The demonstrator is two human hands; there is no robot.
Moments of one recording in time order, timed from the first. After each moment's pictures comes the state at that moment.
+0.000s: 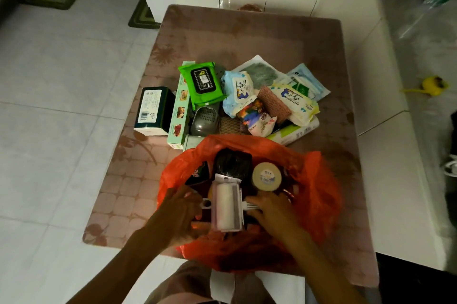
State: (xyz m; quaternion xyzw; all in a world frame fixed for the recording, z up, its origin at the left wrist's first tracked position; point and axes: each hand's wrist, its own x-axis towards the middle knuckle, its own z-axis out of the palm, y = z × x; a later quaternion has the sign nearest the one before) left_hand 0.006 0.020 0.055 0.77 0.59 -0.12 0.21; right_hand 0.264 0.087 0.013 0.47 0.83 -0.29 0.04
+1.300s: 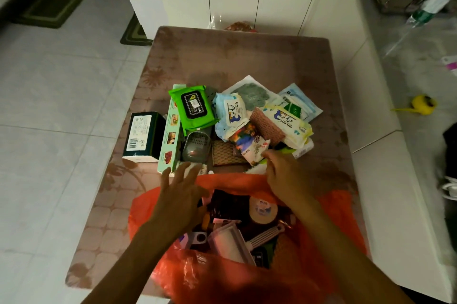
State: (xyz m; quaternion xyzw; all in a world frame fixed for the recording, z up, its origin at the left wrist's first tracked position) left_hand 0.024 0.112 0.099 0.74 0.66 -0.04 0.11; right_hand 0.256 0.210 0.066 0.57 0.77 -0.22 -0.15
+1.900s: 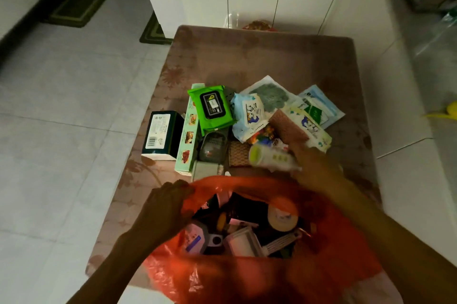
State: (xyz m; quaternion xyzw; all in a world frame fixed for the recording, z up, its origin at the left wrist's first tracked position) left_hand -0.037 0.082 0.084 0.69 0.69 0.02 0.19; right_hand 0.272 0.259 0.070 0.52 0.82 -0.22 0.06
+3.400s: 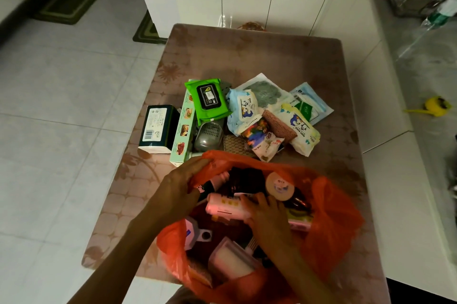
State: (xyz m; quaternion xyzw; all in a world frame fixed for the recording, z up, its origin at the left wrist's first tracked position) left_hand -0.013 0.090 0.095 0.65 0.63 0.28 0.30; right_hand 0.221 0.100 0.011 0.53 0.83 -0.16 0.11
